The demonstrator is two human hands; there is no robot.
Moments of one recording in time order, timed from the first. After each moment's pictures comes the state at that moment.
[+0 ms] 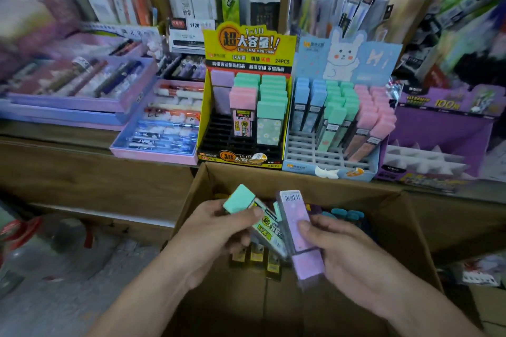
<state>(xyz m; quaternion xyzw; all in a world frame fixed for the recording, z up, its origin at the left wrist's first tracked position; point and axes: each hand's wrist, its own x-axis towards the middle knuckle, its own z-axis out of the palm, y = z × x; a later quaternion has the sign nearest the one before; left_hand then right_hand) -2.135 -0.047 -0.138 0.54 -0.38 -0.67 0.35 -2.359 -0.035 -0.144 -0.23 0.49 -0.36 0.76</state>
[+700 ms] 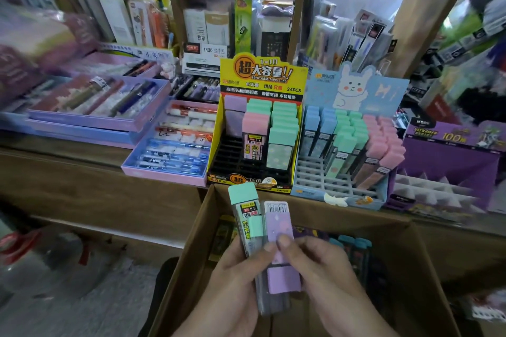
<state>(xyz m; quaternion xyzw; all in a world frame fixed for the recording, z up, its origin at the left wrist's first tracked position) -2.169 -0.020 -0.137 0.39 -0.18 -0.75 0.51 -2.308 -0.034 -0.136 -0.39 0.58 -0.38 0.61</state>
